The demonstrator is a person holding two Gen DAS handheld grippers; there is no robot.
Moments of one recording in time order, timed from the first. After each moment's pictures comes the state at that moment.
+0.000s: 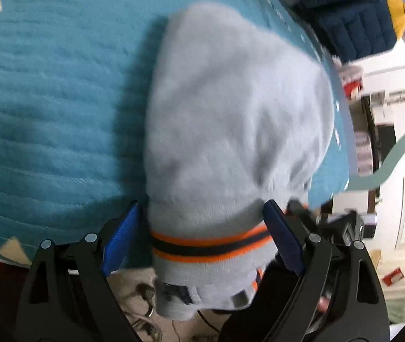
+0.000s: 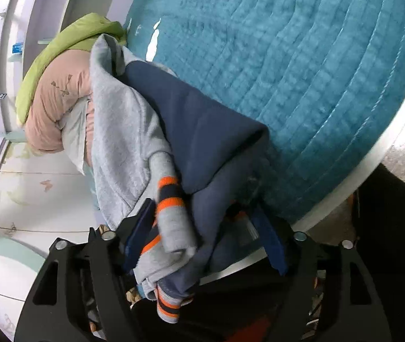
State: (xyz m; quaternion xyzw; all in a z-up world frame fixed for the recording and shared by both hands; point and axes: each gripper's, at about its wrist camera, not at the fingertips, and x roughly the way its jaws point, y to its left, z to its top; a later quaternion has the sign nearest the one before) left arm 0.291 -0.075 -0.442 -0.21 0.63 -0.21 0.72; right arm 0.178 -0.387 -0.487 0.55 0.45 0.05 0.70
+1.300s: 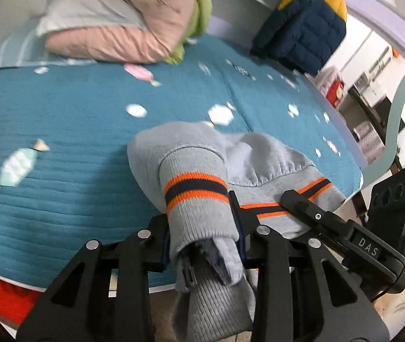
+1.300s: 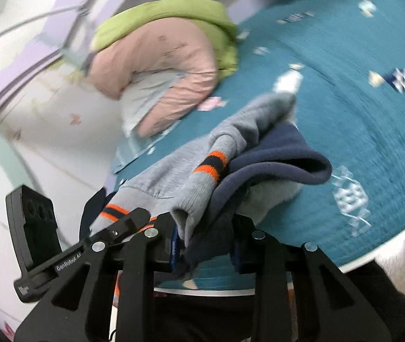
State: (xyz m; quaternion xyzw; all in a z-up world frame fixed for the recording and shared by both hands) left arm 0.254 -0.013 -0.285 -0.10 0.46 -0.21 0.86; right arm 0.204 -0.258 -0.305 0.32 0.37 0.16 0.85
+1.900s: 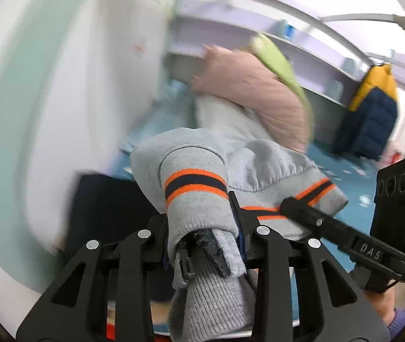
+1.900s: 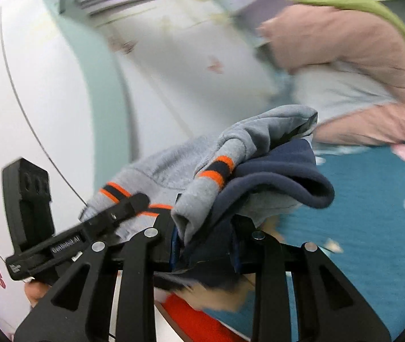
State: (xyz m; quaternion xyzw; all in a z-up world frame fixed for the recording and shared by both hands) left arm 0.247 0.309 -0.128 -0.07 0.29 -0.01 0.96; right arm 0.324 0.105 -0.185 0.20 0.30 0.44 0.82
